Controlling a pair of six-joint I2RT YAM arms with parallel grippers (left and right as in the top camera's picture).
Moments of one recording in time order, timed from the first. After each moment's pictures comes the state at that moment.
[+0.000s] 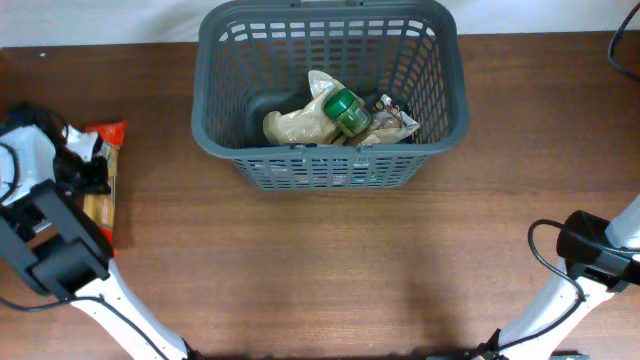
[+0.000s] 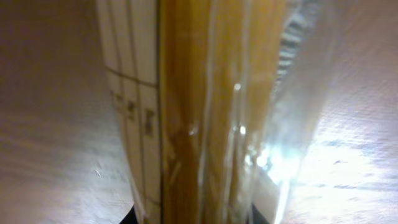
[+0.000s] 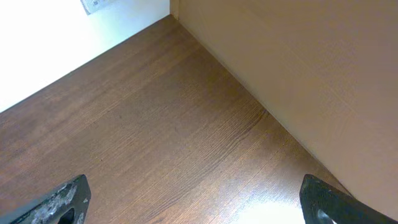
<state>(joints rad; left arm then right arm) 0.55 2.29 1.88 -1.13 0.03 0.45 -0.43 2.14 2.97 -1.65 0.32 0.14</state>
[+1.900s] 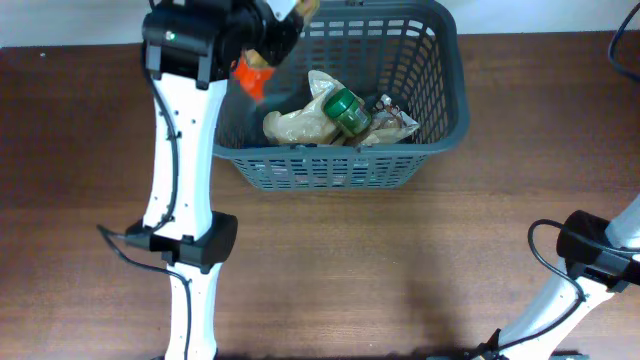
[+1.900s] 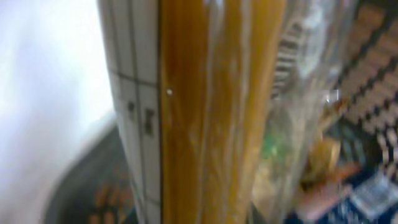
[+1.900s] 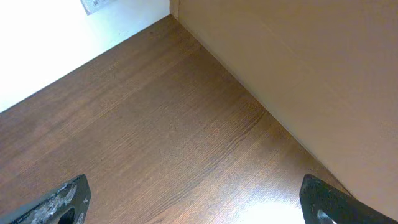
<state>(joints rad) -0.29 2.31 3.01 -1.43 0.21 0.51 -0.43 2.14 2.97 -1.65 0.32 0.14</state>
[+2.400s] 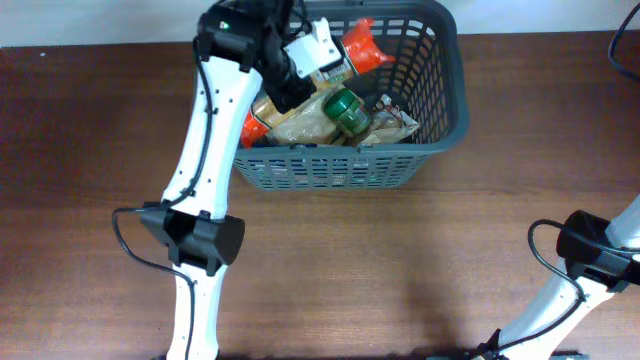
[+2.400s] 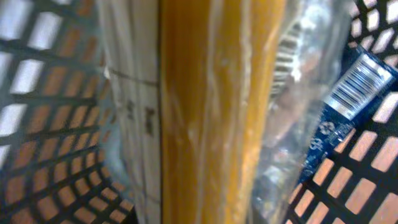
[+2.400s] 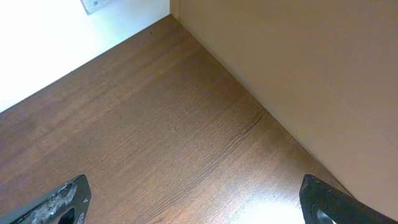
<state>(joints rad) -0.35 2.31 2.69 -1.56 0.19 0.74 -0.43 2.14 2.97 -1.65 0.32 0.14</state>
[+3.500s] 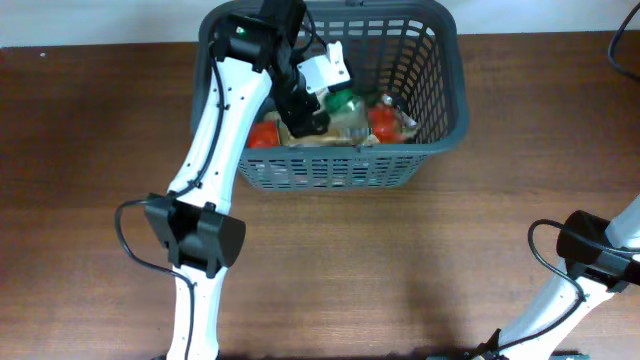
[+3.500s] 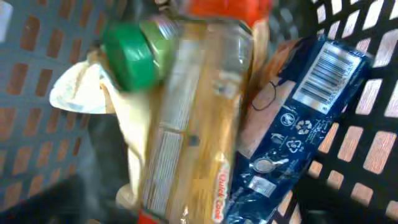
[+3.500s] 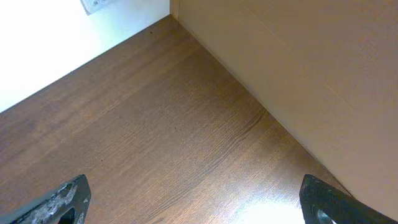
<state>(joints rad) -0.35 2.30 2.55 -1.50 0.29 0.86 -0.43 2.14 2.97 -1.65 0.32 0.14</state>
